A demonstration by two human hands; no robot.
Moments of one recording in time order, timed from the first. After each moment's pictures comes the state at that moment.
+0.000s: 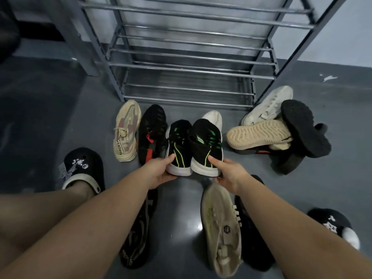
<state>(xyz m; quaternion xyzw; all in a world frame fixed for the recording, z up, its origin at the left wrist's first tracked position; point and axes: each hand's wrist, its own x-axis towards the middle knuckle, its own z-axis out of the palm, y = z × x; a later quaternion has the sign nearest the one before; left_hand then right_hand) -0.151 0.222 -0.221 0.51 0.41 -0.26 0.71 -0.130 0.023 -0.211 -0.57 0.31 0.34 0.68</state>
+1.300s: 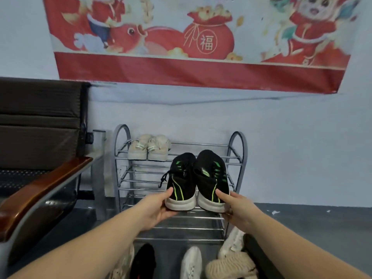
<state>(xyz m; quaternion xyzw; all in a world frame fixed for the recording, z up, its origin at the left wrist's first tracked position) -0.136 0.206 0.139 0.54 0.15 -0.12 0.82 -0.130 -0.013 0.155 -0.64 0.09 0.14 0.75</state>
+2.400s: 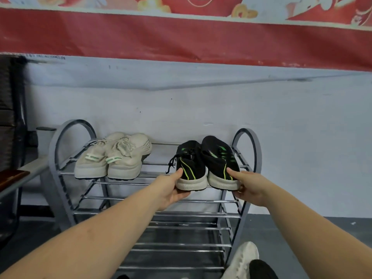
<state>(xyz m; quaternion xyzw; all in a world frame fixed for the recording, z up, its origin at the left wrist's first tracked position) 0.095 0.142 0.137 0.54 0.18 -0.12 0.81 0.128 -0.080 0.147 -0.68 0.09 0.17 0.71</state>
